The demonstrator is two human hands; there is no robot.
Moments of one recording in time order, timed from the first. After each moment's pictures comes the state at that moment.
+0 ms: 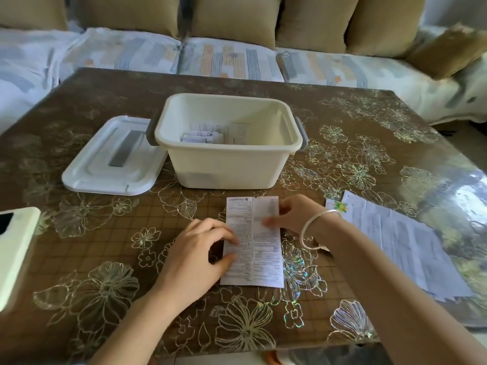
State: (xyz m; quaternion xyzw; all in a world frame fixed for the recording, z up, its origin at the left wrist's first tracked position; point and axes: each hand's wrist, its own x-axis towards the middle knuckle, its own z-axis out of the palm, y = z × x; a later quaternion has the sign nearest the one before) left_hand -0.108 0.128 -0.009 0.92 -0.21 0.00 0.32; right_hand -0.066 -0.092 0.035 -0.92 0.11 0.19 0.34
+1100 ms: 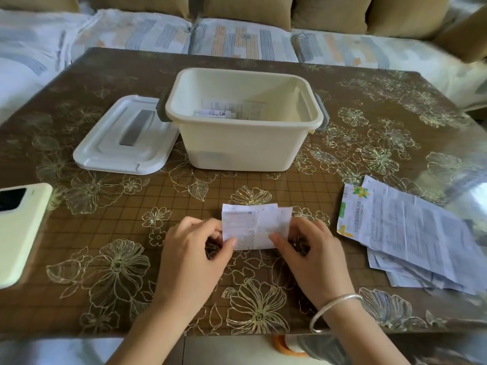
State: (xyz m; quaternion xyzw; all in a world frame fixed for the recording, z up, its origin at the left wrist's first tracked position) left_hand -0.141 0.132 -0.012 0.92 -0.12 0.15 0.34; right_hand -0.162 -0.062 -0.013 -0.92 0.01 -0.17 0.34
